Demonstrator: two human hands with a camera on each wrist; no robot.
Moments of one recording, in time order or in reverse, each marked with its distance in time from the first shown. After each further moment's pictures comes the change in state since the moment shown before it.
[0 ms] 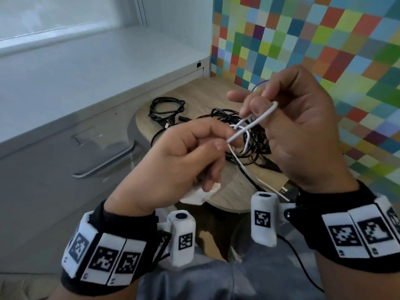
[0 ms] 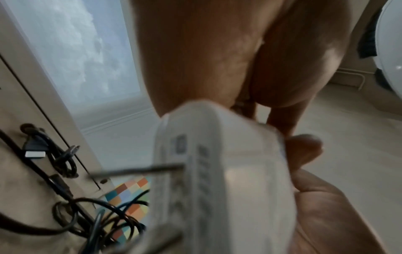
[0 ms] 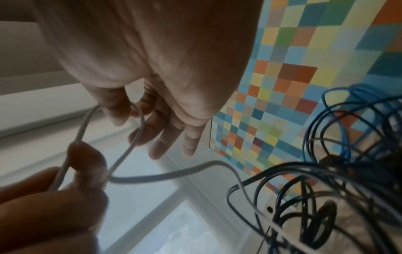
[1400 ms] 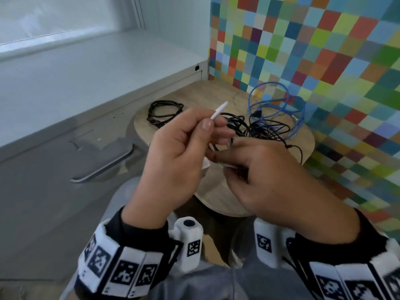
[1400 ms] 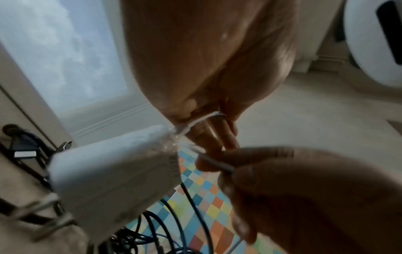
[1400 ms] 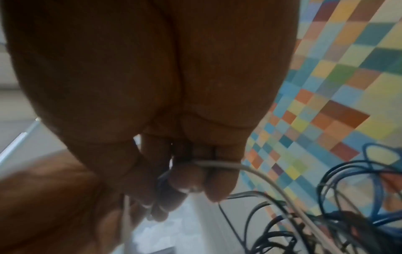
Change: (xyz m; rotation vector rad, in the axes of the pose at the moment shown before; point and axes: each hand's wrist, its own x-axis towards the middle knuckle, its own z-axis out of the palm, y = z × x) left_hand 0.012 -0.010 0.016 0.167 0.427 0.130; right_hand -0.033 0.001 0.009 -0.926 -0.409 0.120
